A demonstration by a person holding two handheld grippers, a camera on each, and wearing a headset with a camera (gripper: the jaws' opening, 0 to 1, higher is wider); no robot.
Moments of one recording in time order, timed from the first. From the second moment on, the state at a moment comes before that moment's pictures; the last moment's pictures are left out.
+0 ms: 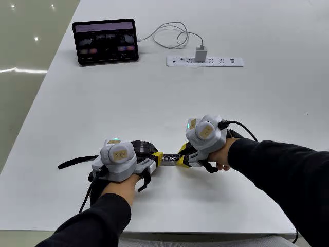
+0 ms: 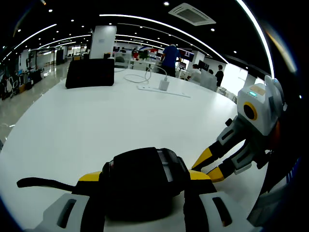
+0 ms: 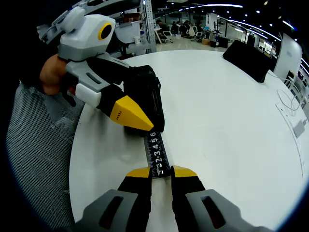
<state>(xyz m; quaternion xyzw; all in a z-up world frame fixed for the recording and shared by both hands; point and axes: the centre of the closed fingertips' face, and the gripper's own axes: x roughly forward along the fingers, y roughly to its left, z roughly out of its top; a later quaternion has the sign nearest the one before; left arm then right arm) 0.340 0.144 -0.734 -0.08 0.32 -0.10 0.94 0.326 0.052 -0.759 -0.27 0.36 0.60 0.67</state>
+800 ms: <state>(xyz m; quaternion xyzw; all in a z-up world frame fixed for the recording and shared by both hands) 0.341 0.144 -0.734 -0.08 0.32 -0.10 0.94 0.325 0.071 -0.759 -0.26 0.34 0.61 0.66</state>
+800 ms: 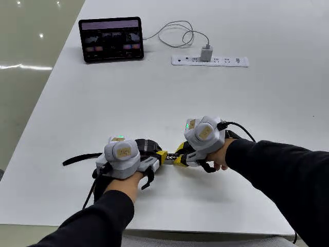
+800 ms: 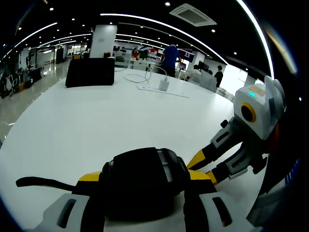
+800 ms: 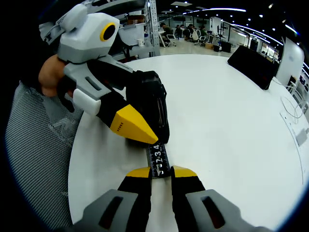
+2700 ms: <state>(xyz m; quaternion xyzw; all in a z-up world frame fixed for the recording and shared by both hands) 0.340 0.144 -0.735 -0.09 0.33 -0.11 0.93 0.323 0.100 -0.761 -0.26 0.33 0.63 0.66</state>
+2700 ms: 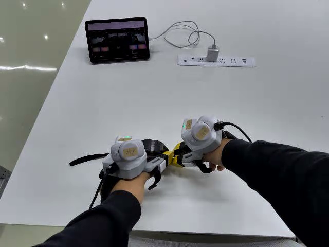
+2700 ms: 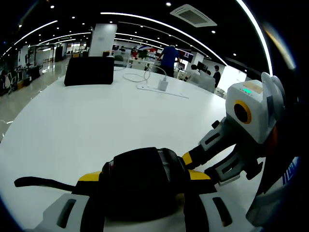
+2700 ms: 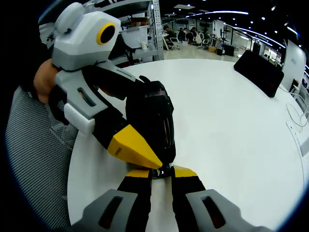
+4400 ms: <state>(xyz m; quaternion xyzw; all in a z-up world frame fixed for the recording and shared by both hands) 0.348 0.171 -0.724 -0.05 0.32 -0.19 0.92 0.332 0.050 -0.733 -0.18 0.33 0.55 0.75</state>
